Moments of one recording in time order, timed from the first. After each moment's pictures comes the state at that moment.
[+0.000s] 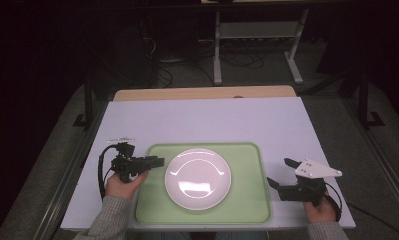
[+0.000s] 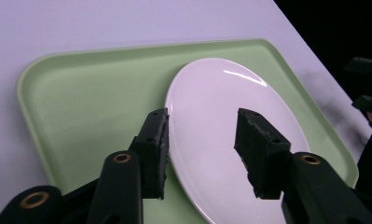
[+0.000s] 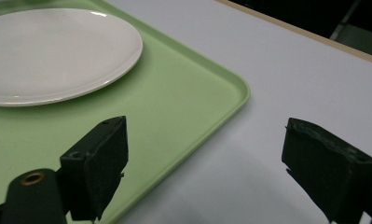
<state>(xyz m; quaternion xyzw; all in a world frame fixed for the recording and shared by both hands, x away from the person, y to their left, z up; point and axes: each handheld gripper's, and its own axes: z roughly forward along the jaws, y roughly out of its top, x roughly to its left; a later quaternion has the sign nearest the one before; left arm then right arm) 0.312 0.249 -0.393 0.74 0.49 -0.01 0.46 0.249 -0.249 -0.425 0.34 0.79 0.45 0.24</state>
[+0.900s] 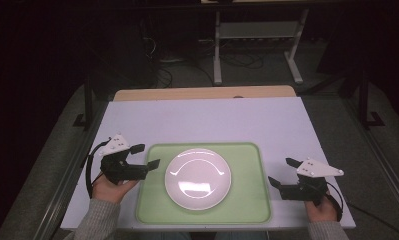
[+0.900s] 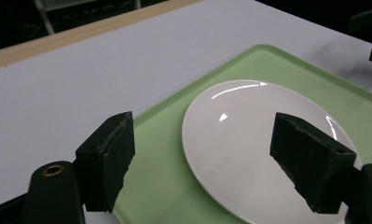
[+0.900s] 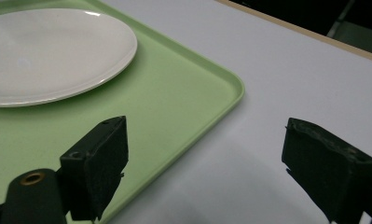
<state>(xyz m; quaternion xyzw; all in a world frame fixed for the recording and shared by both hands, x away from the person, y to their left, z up) 0.283 0.253 -0.357 0.80 0.34 0.17 0.46 0.250 -0.253 -0.425 0.35 0.79 0.45 0.24</state>
